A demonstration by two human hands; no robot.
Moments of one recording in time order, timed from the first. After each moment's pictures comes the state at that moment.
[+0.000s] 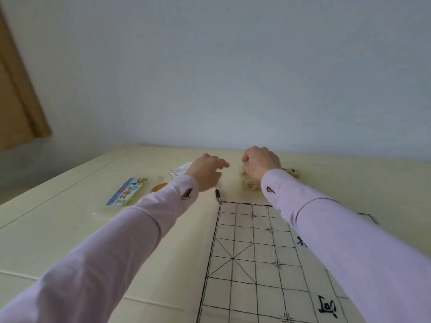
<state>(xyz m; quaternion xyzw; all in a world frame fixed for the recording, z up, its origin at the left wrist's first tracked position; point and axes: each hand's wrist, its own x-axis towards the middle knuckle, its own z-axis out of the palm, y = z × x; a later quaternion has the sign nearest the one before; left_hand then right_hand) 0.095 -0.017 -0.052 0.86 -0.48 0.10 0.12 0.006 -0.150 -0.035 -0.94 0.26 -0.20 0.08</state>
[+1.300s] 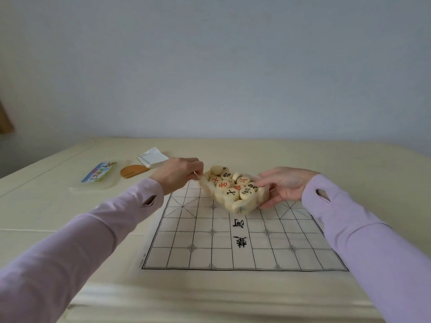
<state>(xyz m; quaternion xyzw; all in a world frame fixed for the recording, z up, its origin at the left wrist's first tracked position) -0.030 0.022 -0.053 0.75 -0.63 0.16 0.15 -0.234 -0.172 -0.035 -0.72 0.24 0.06 0.65</state>
